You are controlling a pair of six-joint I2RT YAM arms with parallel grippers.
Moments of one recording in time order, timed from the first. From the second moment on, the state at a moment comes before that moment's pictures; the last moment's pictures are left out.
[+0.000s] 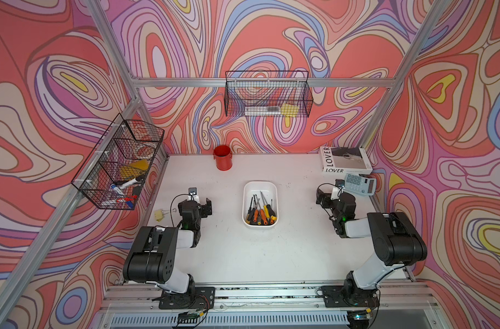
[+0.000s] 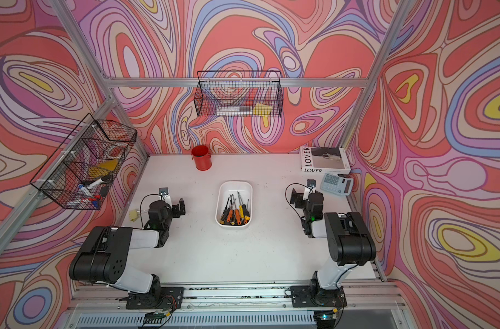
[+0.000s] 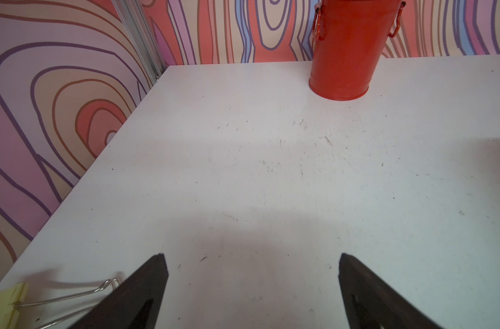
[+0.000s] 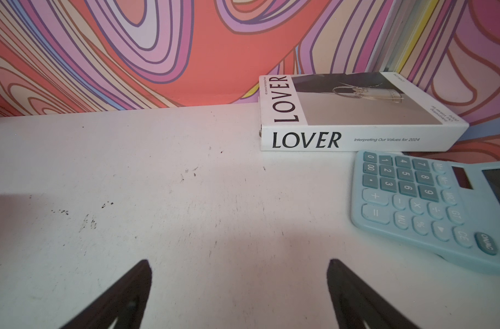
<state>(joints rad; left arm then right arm) -0.03 1.53 0.36 0.78 -0.19 0.01 -0.01 1.68 0.47 0.91 0.02 0.02</state>
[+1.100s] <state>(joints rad) -0.05 1.18 0.84 0.02 -0.06 -0.05 0.12 1.33 0.69 0.38 0.06 0.01</state>
